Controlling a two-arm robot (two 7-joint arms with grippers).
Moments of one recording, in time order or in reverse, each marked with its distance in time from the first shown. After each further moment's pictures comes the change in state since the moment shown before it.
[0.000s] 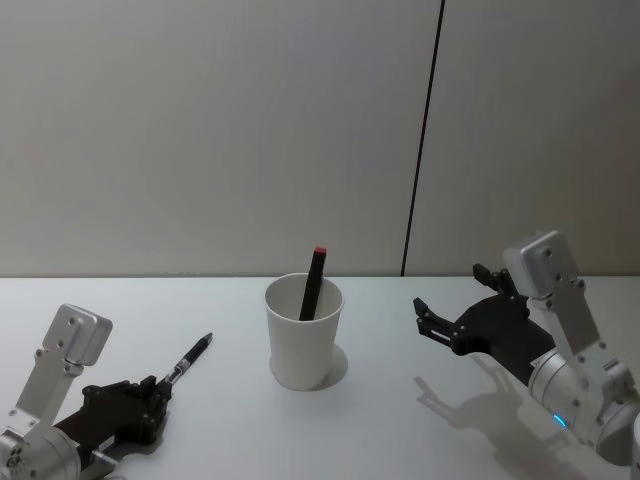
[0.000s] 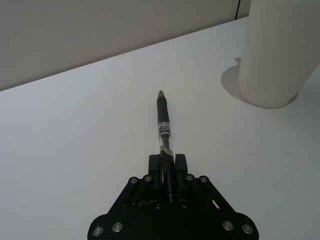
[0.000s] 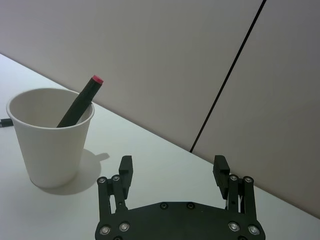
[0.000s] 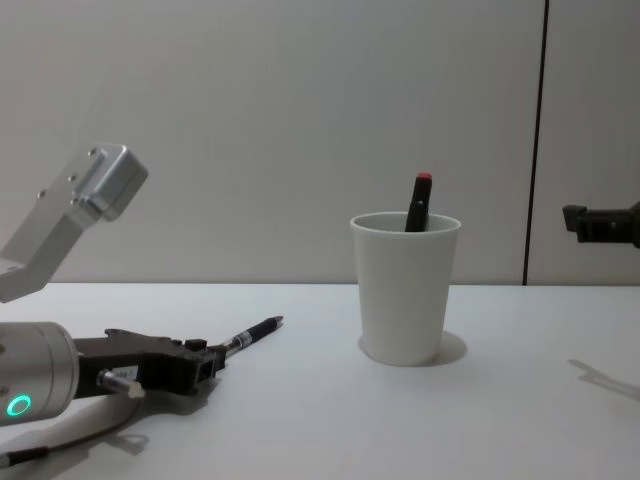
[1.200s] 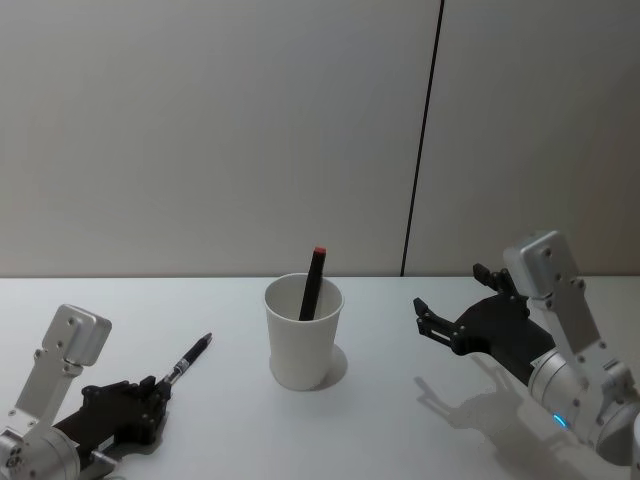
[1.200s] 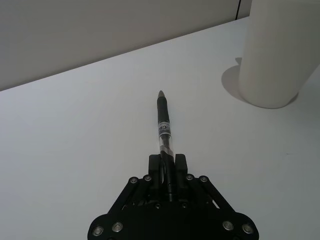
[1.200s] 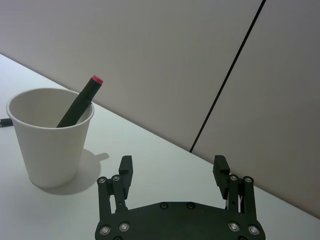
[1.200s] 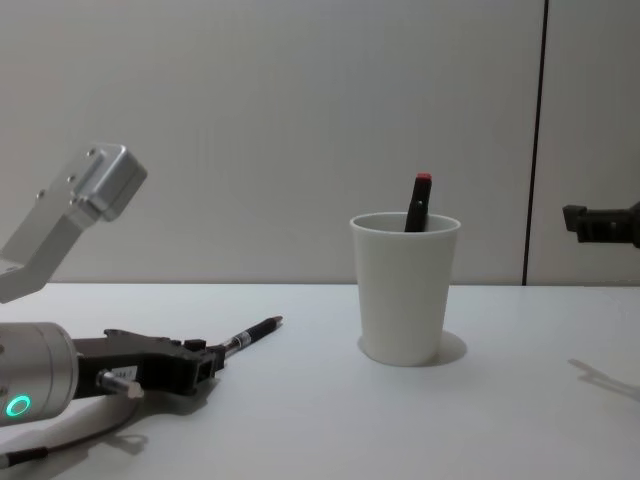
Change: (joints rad) left arm 0.001 -0.001 -0.003 0.000 0.001 0.000 0.000; right arm 0.000 0.000 0.000 0.000 0.000 0.000 0.000
